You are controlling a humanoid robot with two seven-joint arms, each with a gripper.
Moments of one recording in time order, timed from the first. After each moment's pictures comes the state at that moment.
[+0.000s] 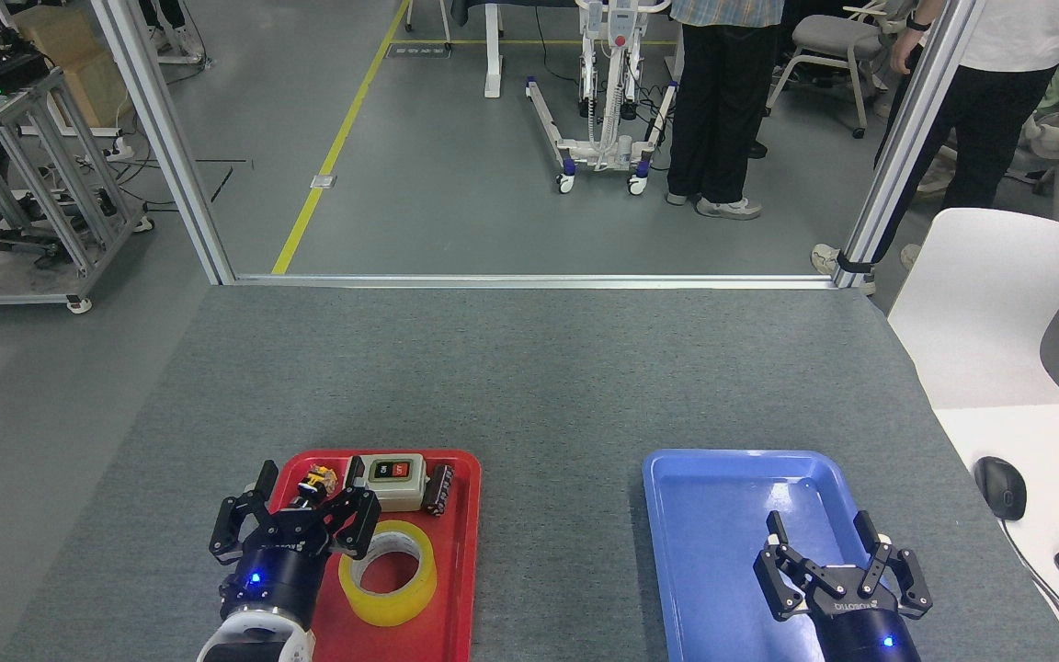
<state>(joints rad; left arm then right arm) -0.03 -0.09 0.09 -1.63 -1.49 -0.08 -0.07 0.10 -0.10 -0.04 -1.57 1.36 -0.07 -0.07</state>
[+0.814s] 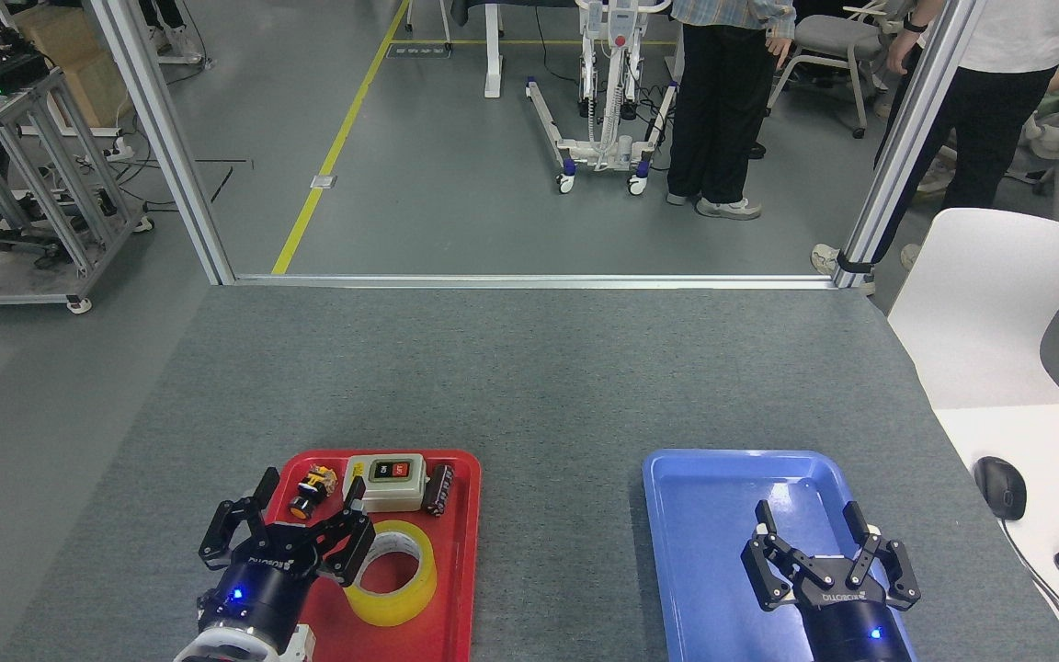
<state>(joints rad) 0.02 0.00 0.08 -1.67 -1.47 -0.22 -0.08 0.10 -0.09 -0.01 -1.61 1.35 -0.03 -0.05</state>
